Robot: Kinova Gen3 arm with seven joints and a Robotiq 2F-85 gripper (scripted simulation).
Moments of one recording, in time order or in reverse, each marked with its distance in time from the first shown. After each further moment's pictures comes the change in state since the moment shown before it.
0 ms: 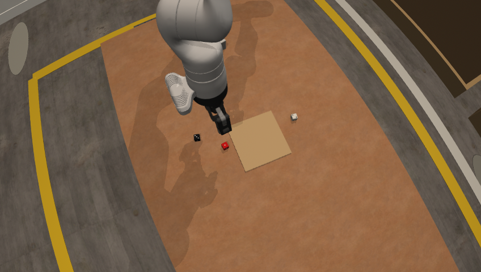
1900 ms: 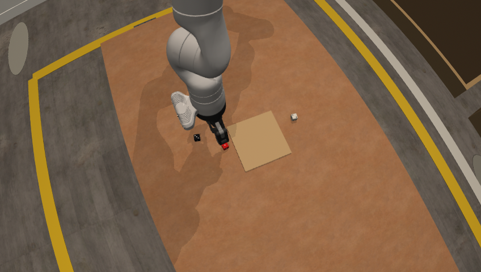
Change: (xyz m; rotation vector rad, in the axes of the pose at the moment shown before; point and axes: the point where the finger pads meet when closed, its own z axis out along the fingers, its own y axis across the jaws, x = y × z) arm 0.005 0.010 0.077 -0.028 0.001 0.014
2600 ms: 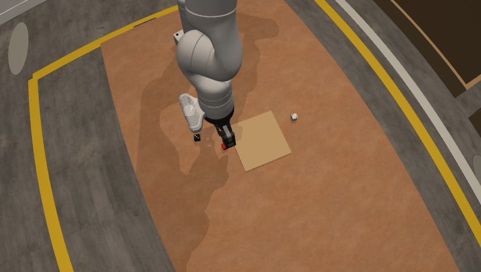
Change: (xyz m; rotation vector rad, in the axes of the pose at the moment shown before) arm -0.013 -0.016 -0.001 0.000 -0.002 0.035
